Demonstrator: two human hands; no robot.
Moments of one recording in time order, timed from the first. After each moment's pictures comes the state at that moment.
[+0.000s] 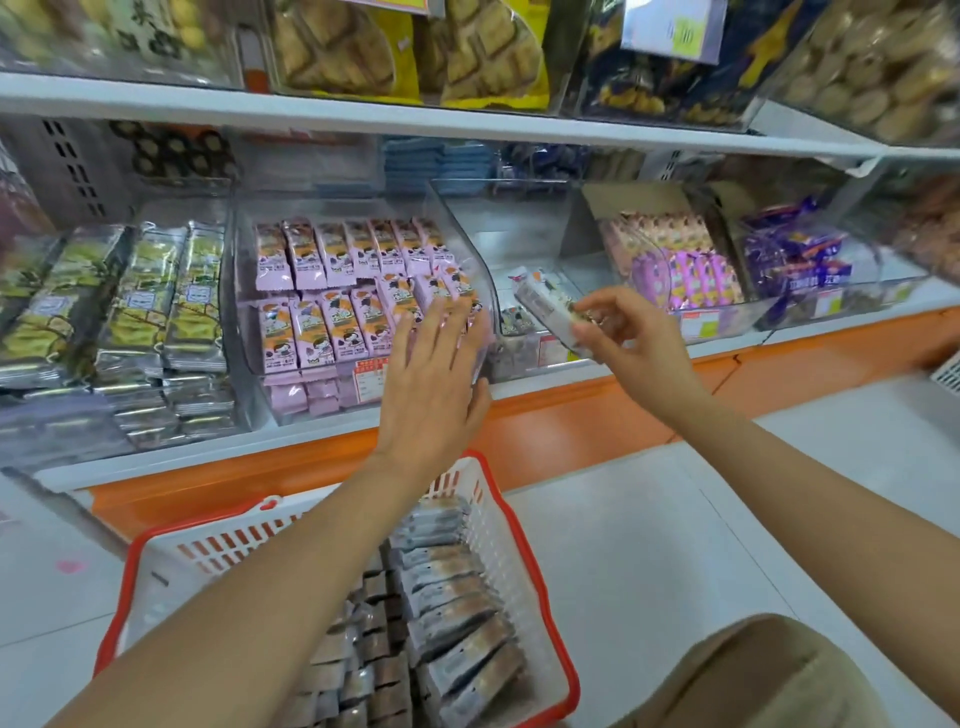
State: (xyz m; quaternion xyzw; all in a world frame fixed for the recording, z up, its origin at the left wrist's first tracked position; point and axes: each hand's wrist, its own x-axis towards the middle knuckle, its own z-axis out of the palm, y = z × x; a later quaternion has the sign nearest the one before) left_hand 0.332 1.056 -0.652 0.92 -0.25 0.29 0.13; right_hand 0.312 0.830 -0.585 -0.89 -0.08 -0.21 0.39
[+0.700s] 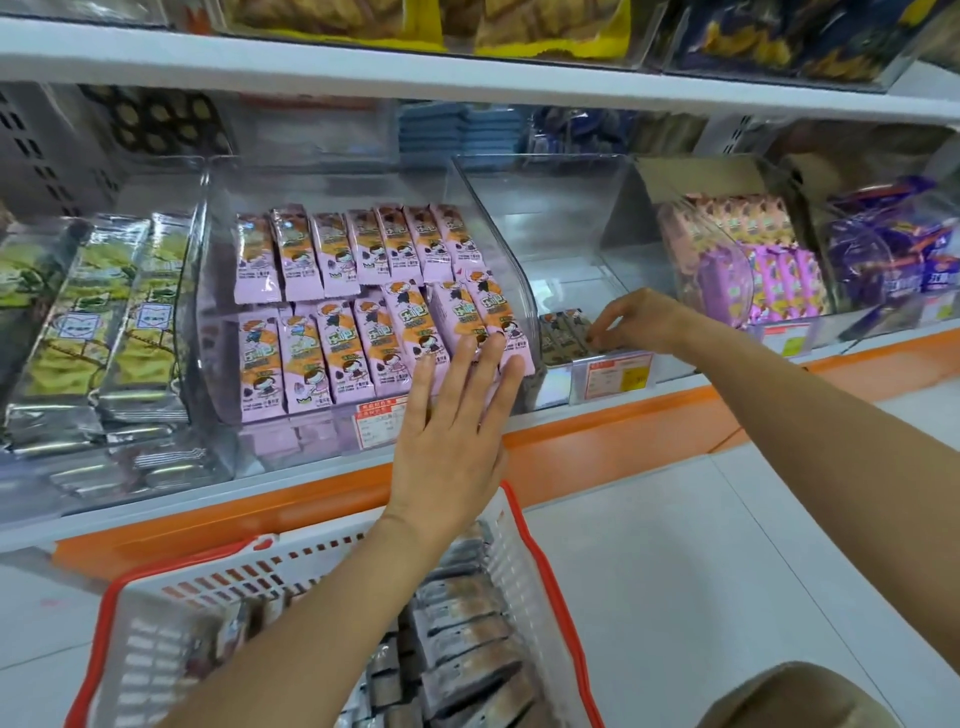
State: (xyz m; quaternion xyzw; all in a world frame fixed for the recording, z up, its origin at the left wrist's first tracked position) left_hand 0.364 1.049 -0.703 0.91 -0.24 0.34 -0.03; right_hand 0.461 0.797 -0.615 -0.97 0.08 0.10 0.20
